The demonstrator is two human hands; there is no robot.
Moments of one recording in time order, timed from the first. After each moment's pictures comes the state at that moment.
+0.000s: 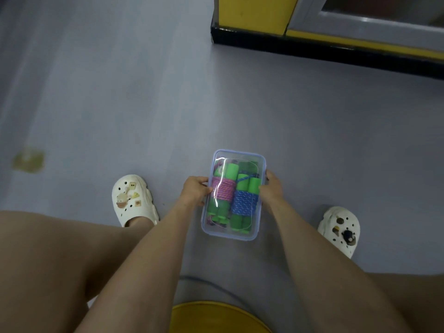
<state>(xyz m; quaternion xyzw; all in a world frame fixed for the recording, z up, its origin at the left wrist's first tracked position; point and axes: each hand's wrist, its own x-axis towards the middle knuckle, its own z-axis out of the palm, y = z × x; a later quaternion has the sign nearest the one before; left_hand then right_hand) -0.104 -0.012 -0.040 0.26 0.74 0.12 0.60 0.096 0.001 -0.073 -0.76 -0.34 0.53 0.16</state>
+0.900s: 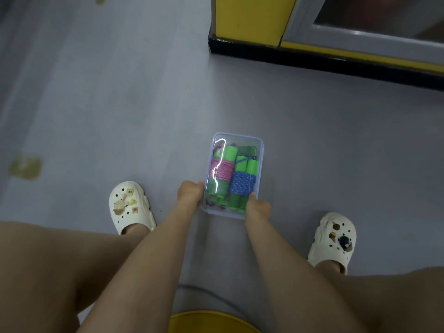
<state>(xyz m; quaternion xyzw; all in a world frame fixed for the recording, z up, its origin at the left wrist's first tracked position) -0.108 0.002 -0.082 0.19 0.83 0.07 0.51 0.059 -0.023 -0.056 -0.87 -0.08 0.47 0.12</state>
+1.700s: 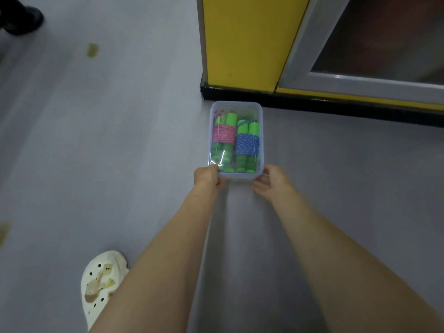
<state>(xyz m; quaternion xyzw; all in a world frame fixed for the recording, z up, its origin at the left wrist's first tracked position) -0.064 0.198 -0.068 0.07 0.74 0.33 0.58 0.077 0.191 -0.030 -0.70 -0.04 0.63 0.34</state>
